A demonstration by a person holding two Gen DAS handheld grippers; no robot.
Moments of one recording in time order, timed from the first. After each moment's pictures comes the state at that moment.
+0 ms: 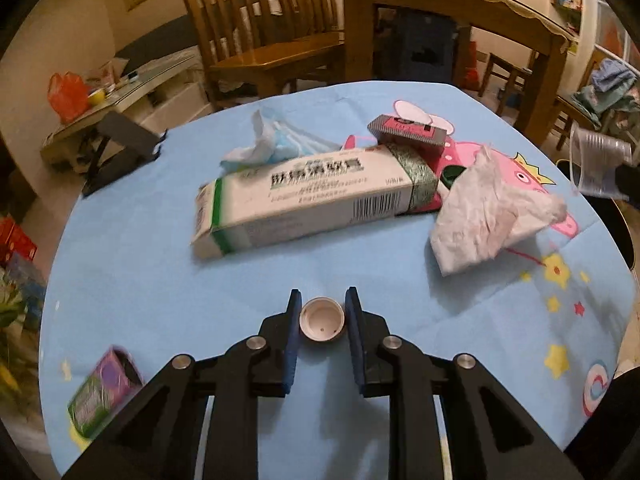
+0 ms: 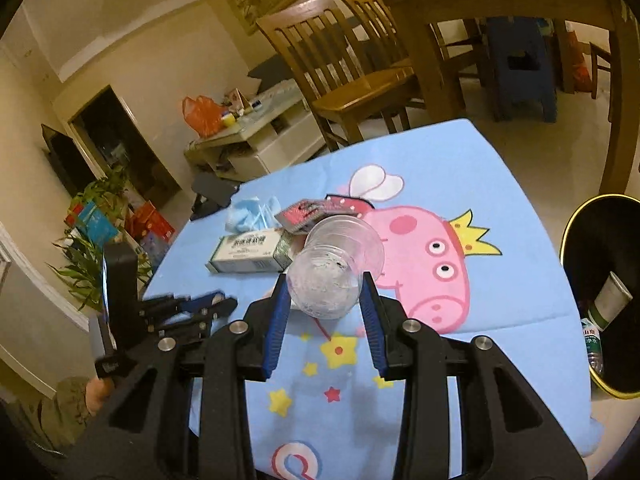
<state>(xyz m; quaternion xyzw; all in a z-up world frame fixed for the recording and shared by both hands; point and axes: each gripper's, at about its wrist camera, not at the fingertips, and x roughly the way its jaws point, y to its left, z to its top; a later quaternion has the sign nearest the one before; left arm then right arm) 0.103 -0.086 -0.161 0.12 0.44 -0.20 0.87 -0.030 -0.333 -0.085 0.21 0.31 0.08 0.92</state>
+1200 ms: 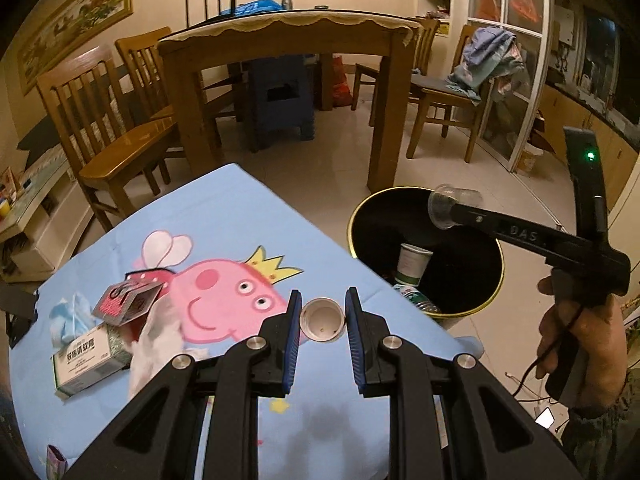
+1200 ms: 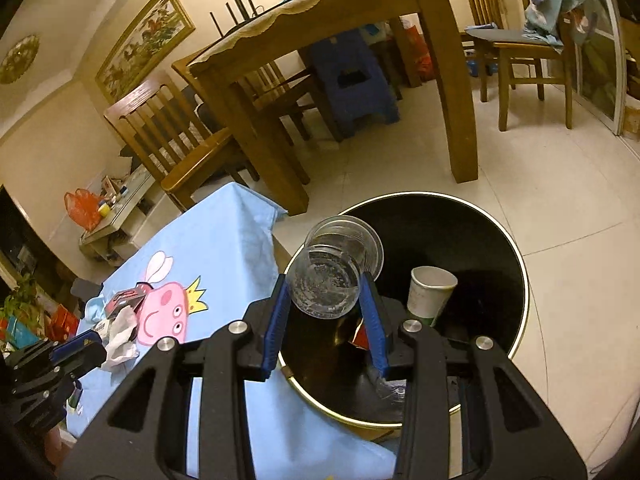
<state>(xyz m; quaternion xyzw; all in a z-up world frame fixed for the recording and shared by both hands) 0.015 -0.306 -0.079 0.18 0.36 -0.40 0.83 -0.128 -0.541 -0.115 0.28 0.29 -0.19 0.90</state>
